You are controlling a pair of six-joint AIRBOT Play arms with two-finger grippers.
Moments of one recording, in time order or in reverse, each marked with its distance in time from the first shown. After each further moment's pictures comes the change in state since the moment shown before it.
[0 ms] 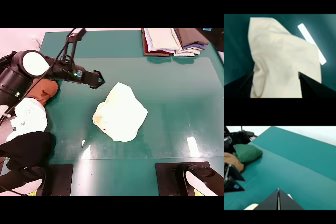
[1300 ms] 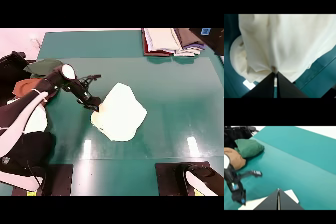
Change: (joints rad) left arm 0.081 -0.344 0.010 -0.138 -0.384 0.105; right arm 0.000 -0.002 -0.012 0.001 0.027 0.005
